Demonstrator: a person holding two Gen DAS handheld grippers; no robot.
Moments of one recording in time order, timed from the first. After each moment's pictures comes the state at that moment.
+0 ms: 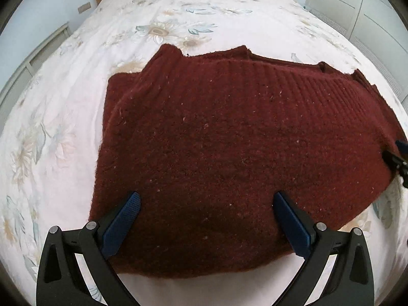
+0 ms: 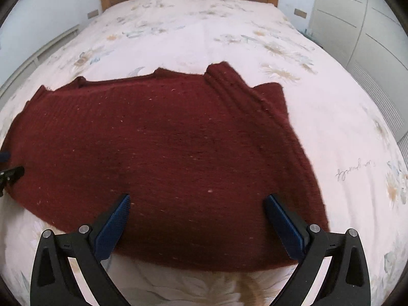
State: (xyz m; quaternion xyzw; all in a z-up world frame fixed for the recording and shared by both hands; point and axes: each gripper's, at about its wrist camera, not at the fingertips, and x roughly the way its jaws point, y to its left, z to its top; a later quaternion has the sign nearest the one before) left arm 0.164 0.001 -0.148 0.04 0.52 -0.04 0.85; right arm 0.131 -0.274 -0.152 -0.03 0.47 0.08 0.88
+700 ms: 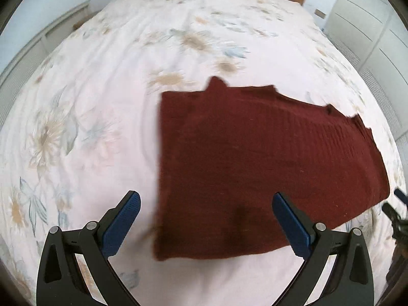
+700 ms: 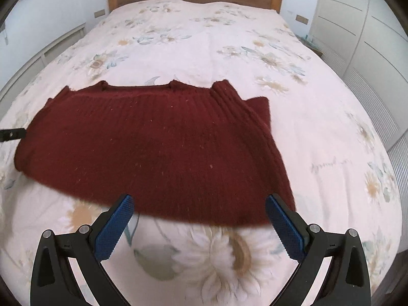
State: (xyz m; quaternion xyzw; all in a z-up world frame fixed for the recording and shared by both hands) left arm 0.169 0.062 -0.092 -0.06 0.53 -0.02 0.84; right arm 0.081 -0.278 -0.096 -0.04 0.48 0.08 0.87
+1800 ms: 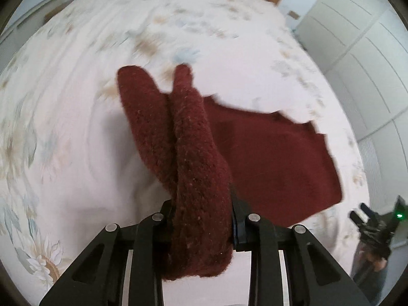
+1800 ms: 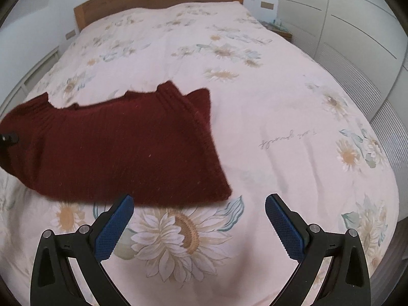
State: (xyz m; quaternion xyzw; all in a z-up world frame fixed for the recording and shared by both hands) left arm 0.193 0.014 -0.026 -0.11 0.54 -0.14 0.82; right arm 0.064 -0.356 -0.079 0.03 0.48 0.02 0.88
